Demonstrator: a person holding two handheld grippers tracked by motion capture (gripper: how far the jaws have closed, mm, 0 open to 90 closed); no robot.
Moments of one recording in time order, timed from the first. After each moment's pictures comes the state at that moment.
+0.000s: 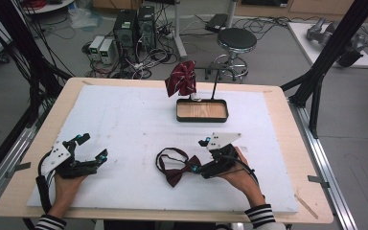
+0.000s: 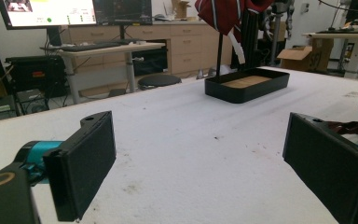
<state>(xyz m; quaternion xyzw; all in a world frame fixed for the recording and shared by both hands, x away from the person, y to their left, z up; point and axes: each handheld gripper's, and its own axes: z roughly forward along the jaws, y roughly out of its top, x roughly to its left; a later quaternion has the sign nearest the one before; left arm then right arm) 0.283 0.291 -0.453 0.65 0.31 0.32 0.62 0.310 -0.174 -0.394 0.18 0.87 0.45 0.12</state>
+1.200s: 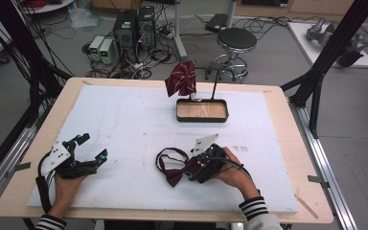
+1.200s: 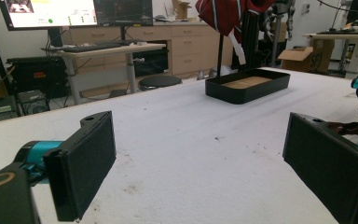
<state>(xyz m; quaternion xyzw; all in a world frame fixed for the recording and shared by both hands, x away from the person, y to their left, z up) 0.282 0.292 -0.453 0.64 0.31 0.32 0.62 0.322 -0.149 -0.416 0.11 0.93 0.35 0.08</state>
